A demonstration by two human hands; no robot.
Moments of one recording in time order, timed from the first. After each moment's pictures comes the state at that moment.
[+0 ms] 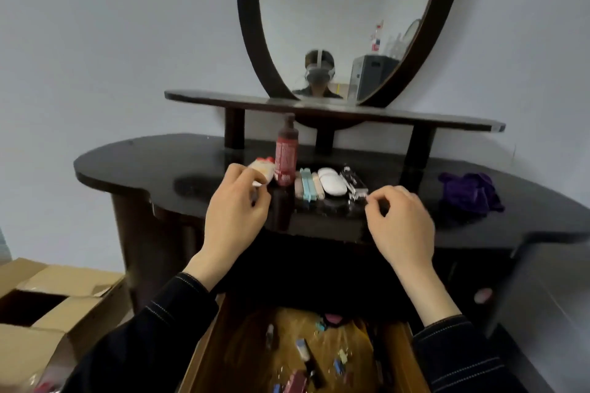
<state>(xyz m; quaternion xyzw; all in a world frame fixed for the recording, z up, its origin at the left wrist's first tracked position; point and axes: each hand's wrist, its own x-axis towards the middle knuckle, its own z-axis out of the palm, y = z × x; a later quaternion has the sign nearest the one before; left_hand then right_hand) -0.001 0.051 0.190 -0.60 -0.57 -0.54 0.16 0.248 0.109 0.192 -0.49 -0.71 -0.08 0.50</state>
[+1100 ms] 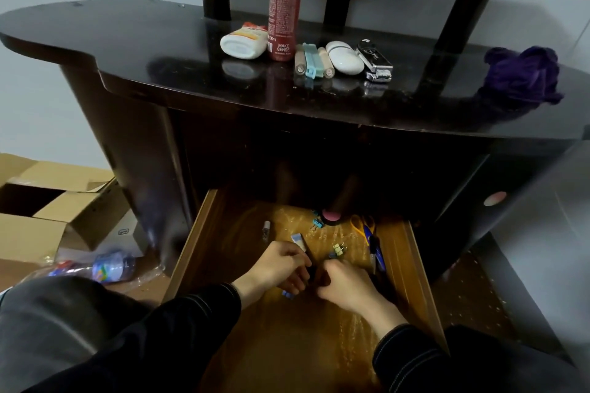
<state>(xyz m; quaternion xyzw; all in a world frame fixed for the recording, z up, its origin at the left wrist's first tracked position) 0.080 0.025 -0.042 -0.44 -0.62 -0.33 -0.55 0.253 0.077 -0.081 -0.50 -0.84 0.20 -0.03</state>
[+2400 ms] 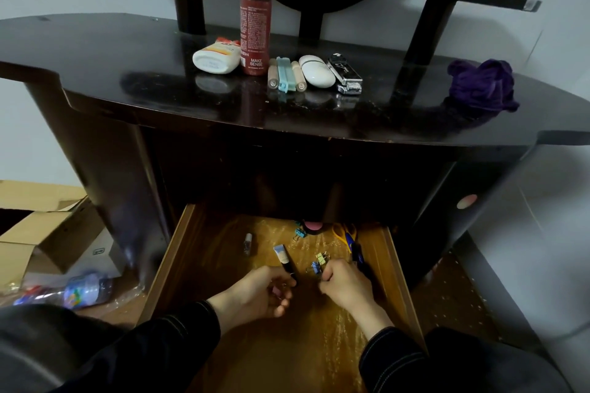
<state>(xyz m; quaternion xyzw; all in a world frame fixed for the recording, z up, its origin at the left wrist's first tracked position) 0.080 0.030 -0.063 -0.21 -0.55 -0.32 -0.74 0.272 0.088 -0.074 -0.64 -0.74 0.22 0.03</state>
